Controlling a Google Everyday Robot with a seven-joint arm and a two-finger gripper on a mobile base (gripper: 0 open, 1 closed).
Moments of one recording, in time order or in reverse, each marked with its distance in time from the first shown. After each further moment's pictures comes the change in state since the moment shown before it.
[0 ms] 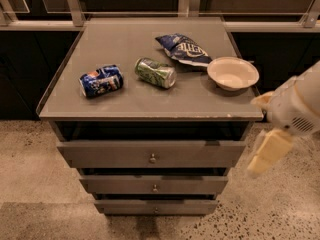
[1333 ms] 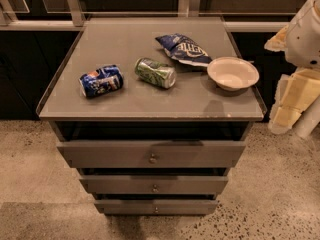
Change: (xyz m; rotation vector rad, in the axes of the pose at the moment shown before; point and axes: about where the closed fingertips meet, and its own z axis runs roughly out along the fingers) arm -0.043 -0.029 -0.101 0.125 0.169 -0.158
